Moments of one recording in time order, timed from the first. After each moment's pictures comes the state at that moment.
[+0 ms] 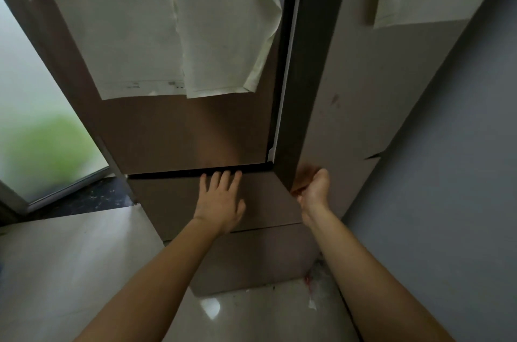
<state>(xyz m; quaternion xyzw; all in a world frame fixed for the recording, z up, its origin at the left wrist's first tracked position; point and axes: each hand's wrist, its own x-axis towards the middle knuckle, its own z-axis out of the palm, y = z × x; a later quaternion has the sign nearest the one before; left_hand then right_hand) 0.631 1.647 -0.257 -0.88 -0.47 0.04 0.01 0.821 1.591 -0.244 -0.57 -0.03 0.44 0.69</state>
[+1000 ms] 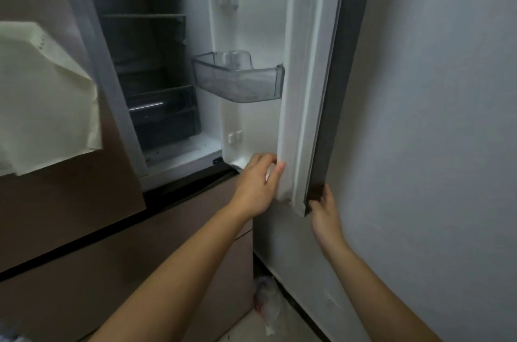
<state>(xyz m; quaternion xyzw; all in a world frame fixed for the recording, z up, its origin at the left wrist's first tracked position) 0.855 1.488 -0.131 -0.88 -0.13 -0.27 -0.37 0.960 1.356 -0.234 -0.72 -0.13 0.11 0.67</state>
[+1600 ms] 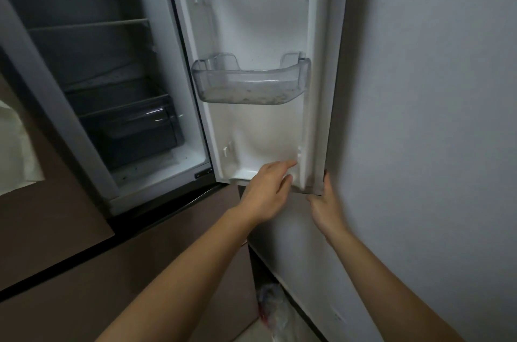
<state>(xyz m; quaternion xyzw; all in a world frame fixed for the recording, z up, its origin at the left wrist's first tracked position) 0.960 1.477 -0.144 -0.93 -0.08 -0.22 -0.27 1.061 1.356 -0.206 -0.74 -0.22 0.11 0.62</state>
